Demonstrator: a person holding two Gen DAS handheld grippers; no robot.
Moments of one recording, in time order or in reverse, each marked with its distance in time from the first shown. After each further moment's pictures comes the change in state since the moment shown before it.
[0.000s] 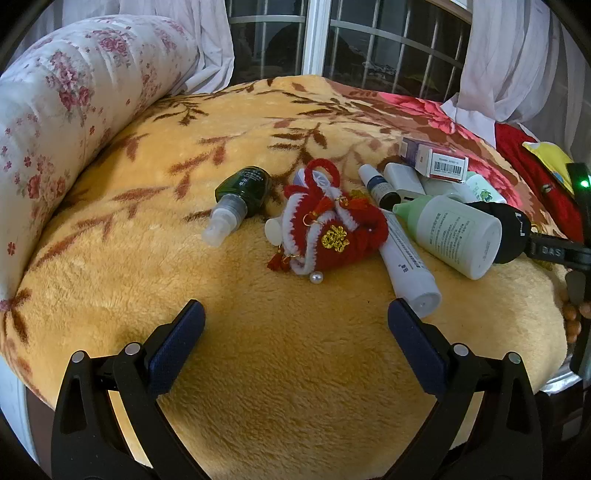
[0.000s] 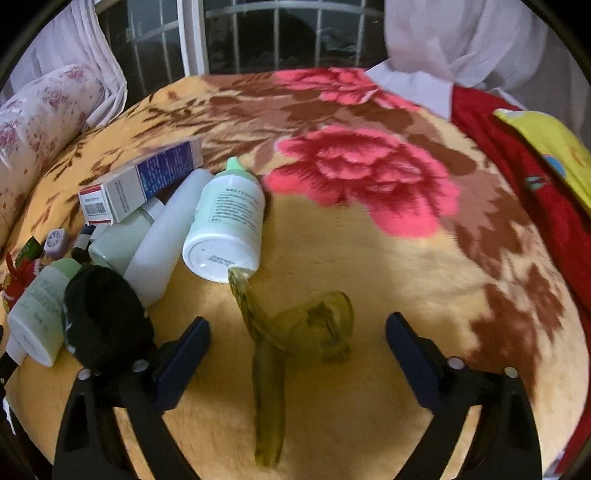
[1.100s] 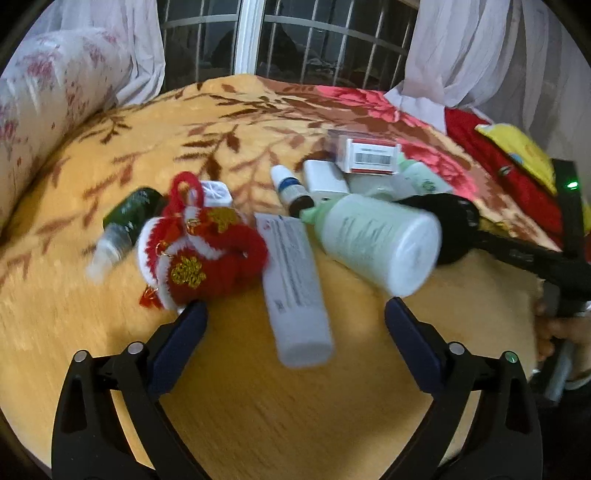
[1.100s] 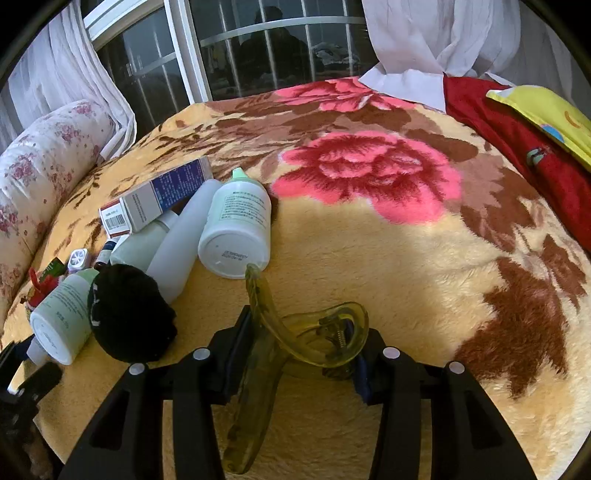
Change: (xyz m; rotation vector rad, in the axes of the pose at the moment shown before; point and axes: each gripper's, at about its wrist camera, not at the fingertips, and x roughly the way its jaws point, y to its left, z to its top) left arm 0.030 -0.052 0.013 0.108 -0.002 -0.159; right arm -0.011 -0.012 -0.023 0.111 -0.109 0.097
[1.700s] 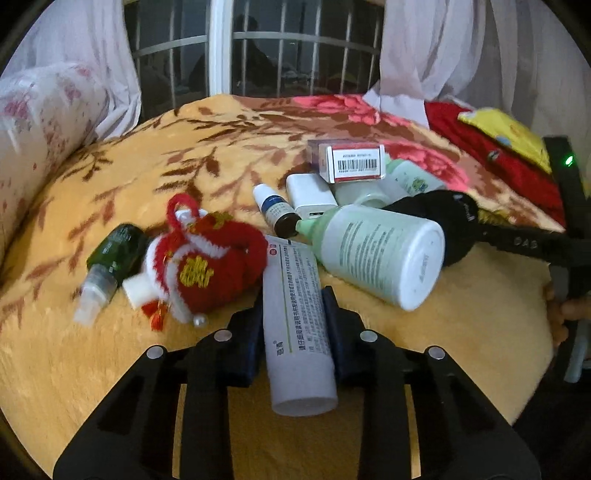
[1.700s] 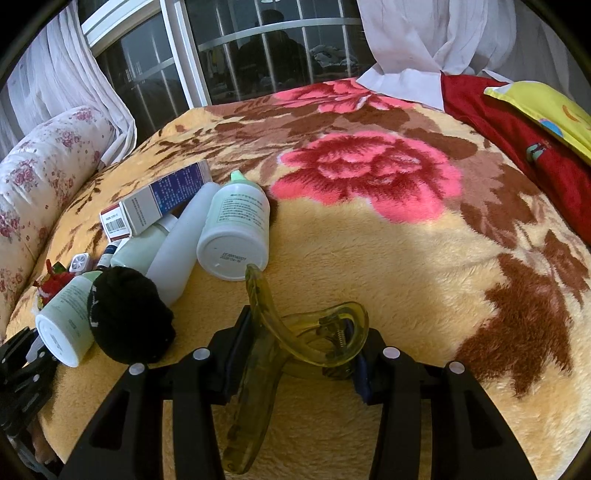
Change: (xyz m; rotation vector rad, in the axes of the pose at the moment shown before) left arm 0.003 0.000 0.001 0.084 -0.062 -0.048; right arm 0.001 0.000 -0.001 0.001 -0.013 0.002
